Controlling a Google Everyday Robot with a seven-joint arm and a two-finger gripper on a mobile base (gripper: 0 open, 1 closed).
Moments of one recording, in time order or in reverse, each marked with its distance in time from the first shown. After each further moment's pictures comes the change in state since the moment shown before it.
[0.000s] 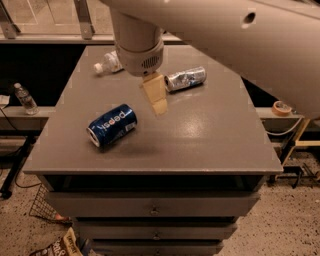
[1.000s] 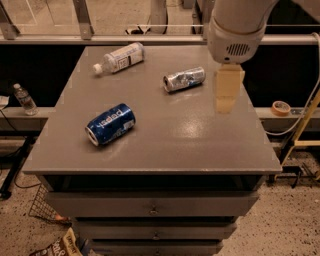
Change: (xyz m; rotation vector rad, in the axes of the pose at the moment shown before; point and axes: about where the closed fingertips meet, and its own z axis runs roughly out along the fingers) arm 0.131 0.097 -0.052 -0.022 0.049 0.581
